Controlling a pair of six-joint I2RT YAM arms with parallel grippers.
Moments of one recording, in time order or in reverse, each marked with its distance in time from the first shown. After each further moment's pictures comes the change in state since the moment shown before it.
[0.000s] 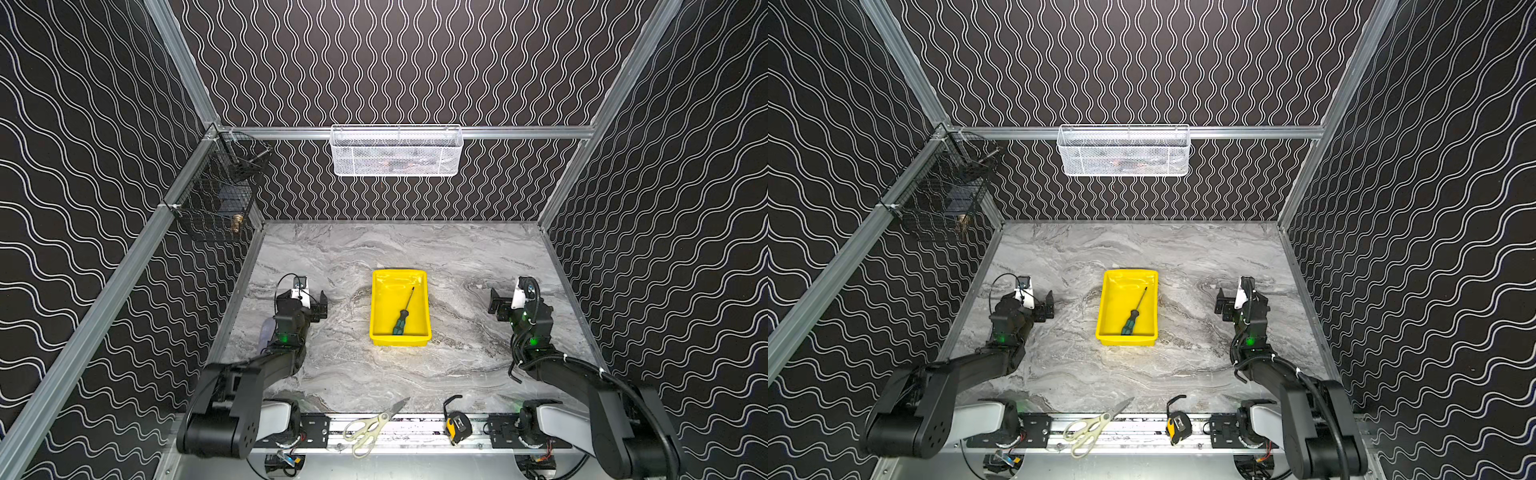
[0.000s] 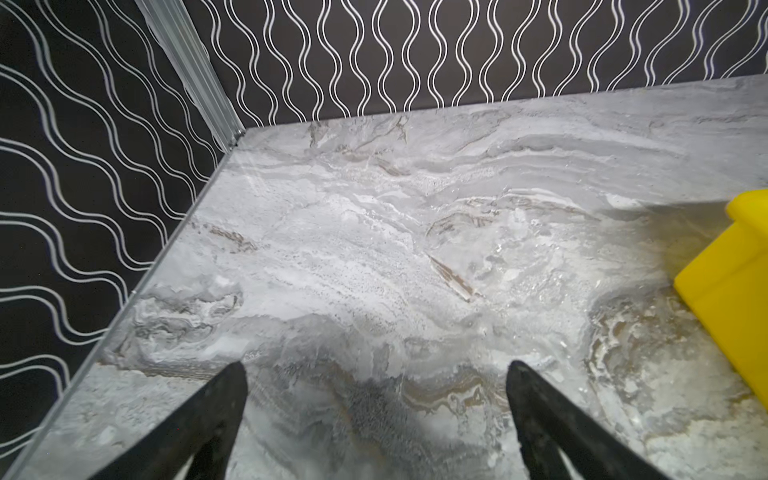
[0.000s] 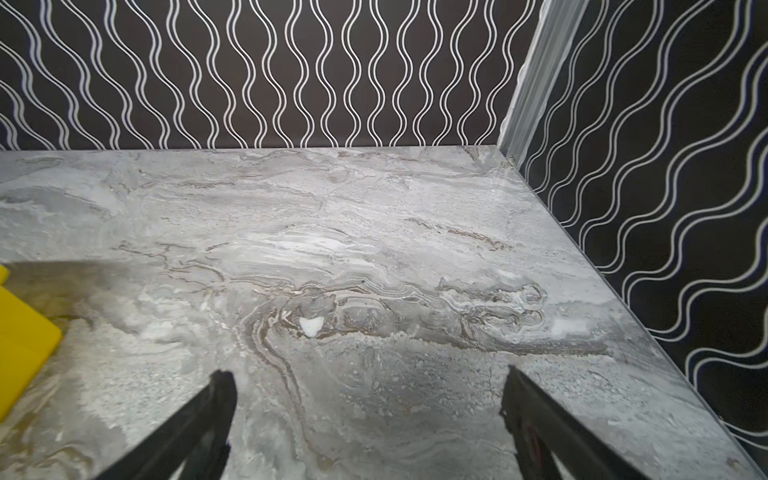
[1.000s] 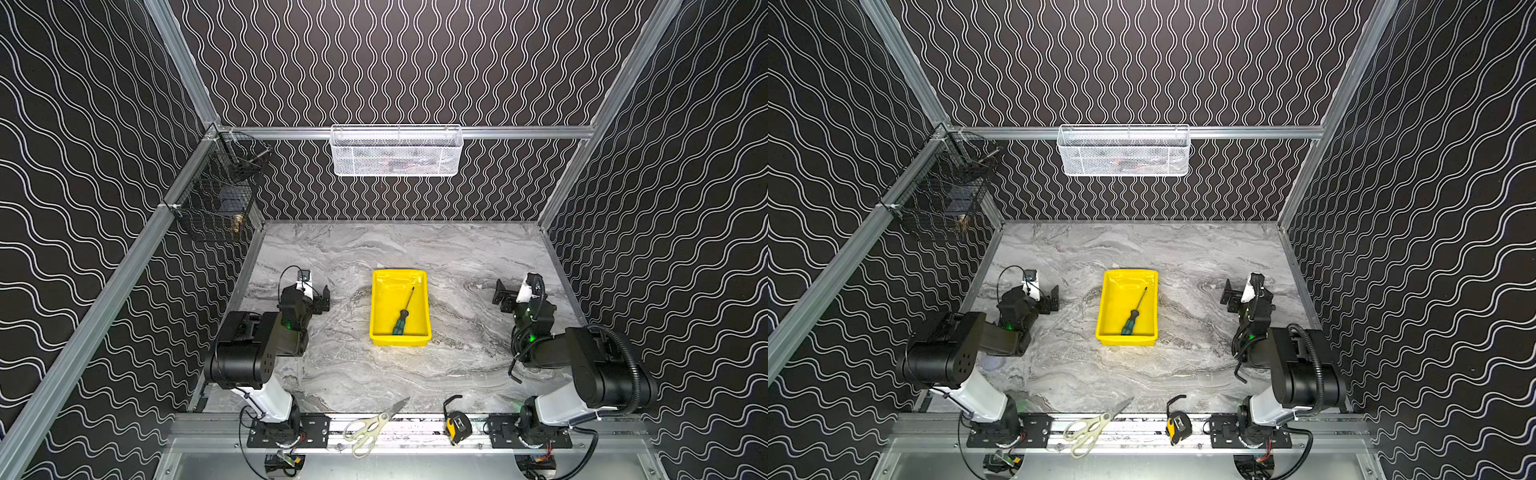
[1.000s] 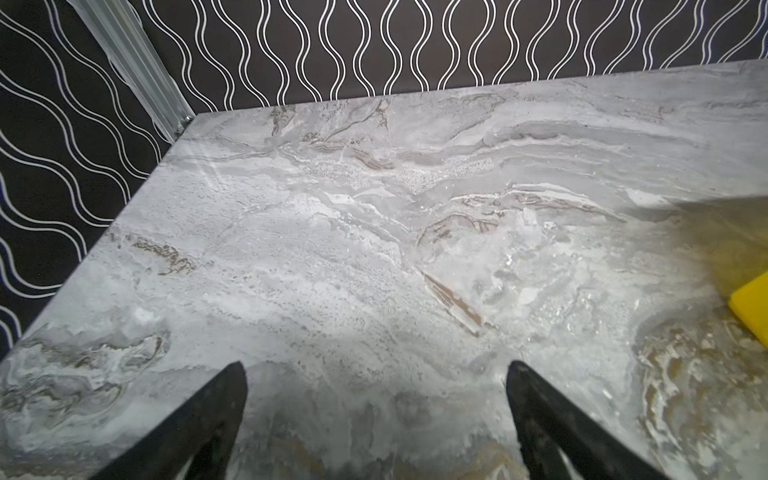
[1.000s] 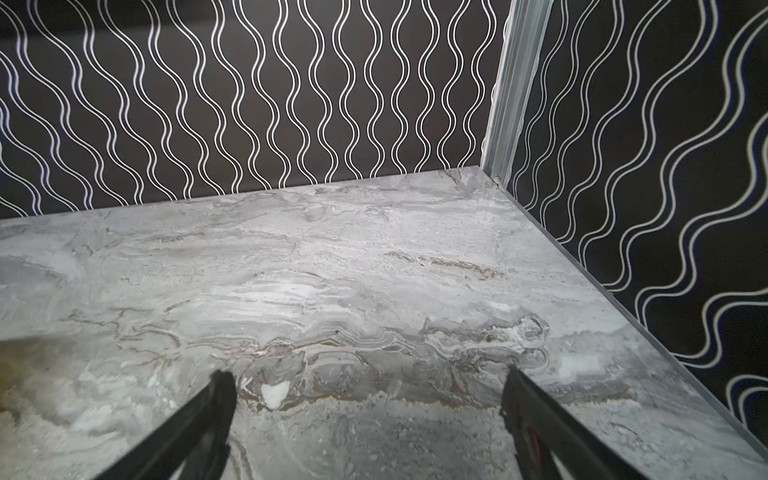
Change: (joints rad) left arm 0.043 0.330 0.125 0.187 0.119 0.008; right arm -0.107 0.312 0.043 0.353 -0.080 0.064
